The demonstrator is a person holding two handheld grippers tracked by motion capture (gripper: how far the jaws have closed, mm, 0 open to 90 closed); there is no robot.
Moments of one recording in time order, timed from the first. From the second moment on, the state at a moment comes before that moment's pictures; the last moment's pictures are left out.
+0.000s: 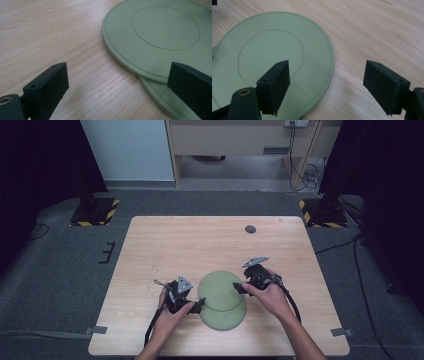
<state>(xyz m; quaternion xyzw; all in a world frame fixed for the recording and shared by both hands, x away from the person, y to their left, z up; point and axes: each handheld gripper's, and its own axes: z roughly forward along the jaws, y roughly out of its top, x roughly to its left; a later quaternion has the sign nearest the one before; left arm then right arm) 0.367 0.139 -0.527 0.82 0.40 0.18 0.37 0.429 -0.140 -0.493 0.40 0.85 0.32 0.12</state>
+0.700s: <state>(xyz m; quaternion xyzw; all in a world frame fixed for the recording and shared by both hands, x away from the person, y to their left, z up) 0.368 0.139 -0.529 0.82 0.41 0.18 0.37 0.443 -0.132 -0.517 0.42 0.84 0.33 0.04</state>
